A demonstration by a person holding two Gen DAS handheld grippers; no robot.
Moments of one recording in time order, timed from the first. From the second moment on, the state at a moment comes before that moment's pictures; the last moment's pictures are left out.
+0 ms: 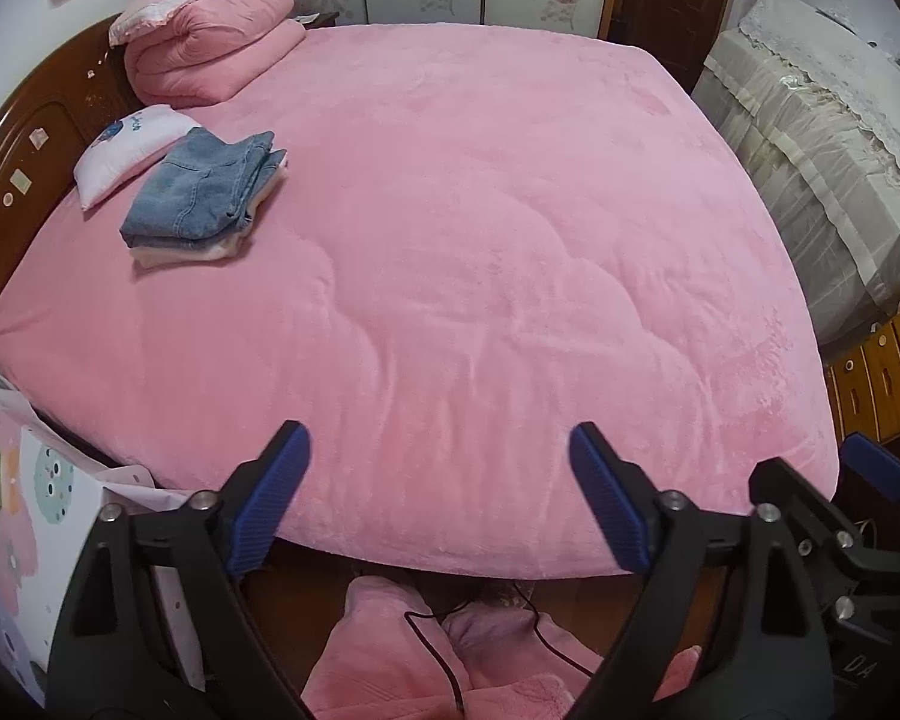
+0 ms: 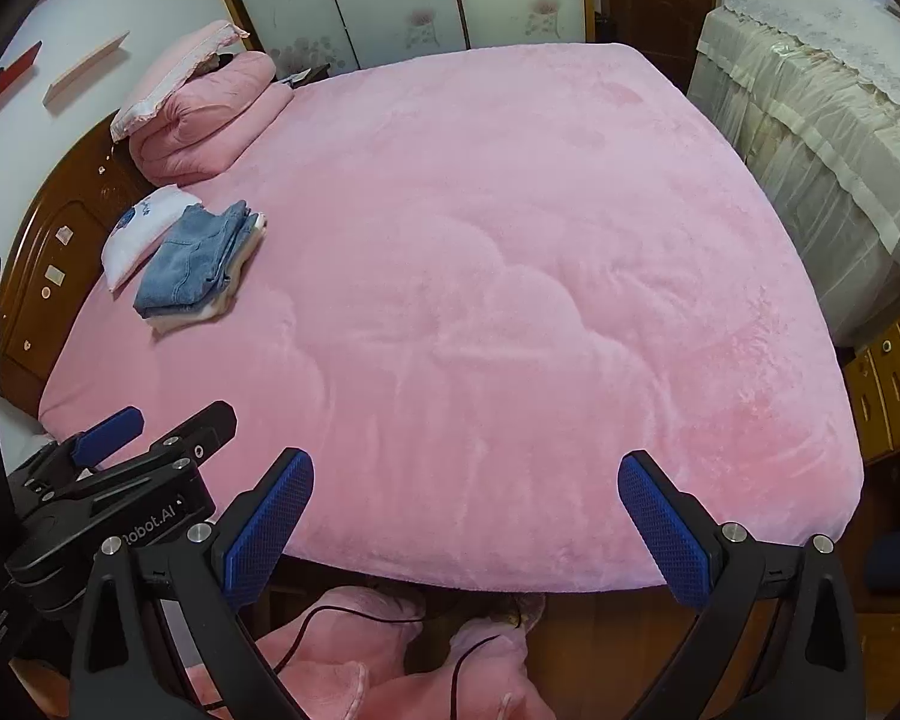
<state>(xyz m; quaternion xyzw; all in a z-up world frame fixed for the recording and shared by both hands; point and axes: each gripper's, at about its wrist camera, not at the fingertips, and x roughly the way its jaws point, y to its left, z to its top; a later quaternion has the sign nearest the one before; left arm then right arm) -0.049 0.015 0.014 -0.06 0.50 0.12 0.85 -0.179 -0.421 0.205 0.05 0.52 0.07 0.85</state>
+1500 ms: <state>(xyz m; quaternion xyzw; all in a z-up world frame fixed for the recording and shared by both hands) -0.072 0.011 0.022 -0.06 0.49 0.11 0.86 -0.203 -0.424 0.213 0.05 0.52 0.06 0.85</state>
